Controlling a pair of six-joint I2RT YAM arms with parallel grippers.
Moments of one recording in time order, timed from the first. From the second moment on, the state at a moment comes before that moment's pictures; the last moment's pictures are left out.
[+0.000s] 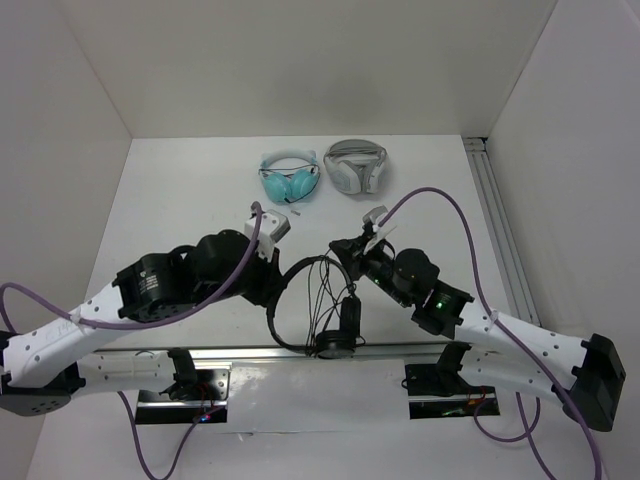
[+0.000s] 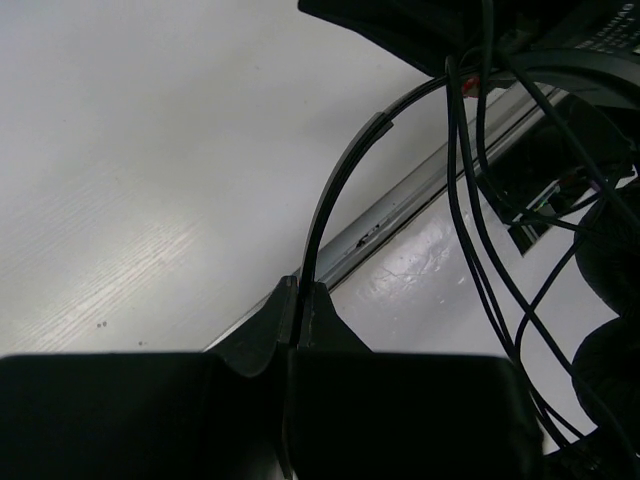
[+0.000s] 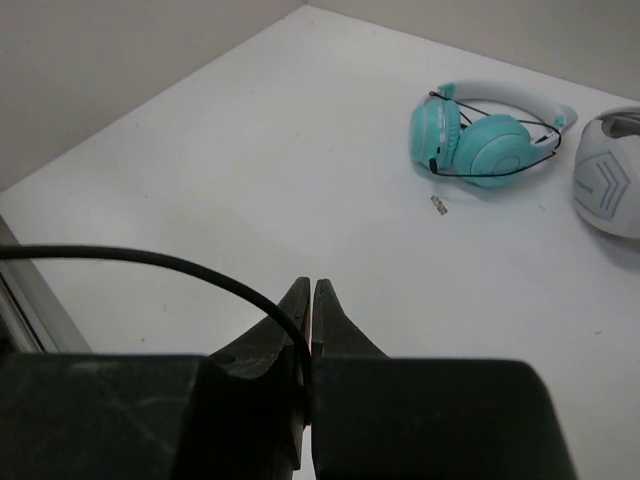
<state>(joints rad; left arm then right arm) -1.10 1.01 1.32 -0.95 -0.22 -0.49 0.94 0.88 0.59 0.29 0.20 0.15</state>
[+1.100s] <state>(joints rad) -1.10 0.84 1.20 -0.73 -0.47 -0.44 0.93 0.81 0.52 0.34 -0.14 0.23</state>
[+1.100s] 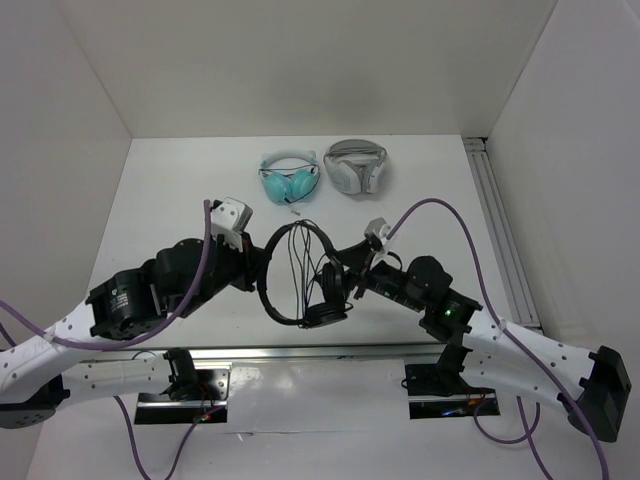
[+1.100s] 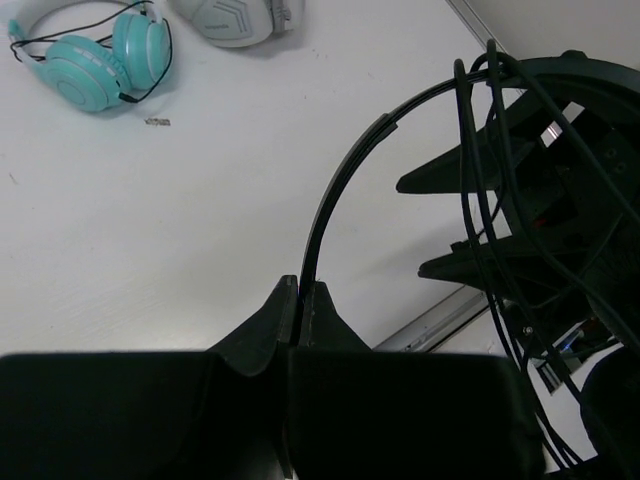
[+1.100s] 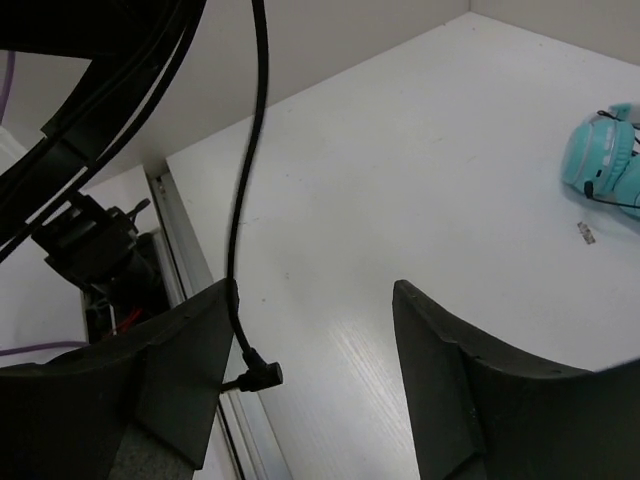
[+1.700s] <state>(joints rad) -1.10 0.83 1.16 -0.62 -0.62 -0.39 0.93 0.66 0.35 0.34 -0.16 0.28</state>
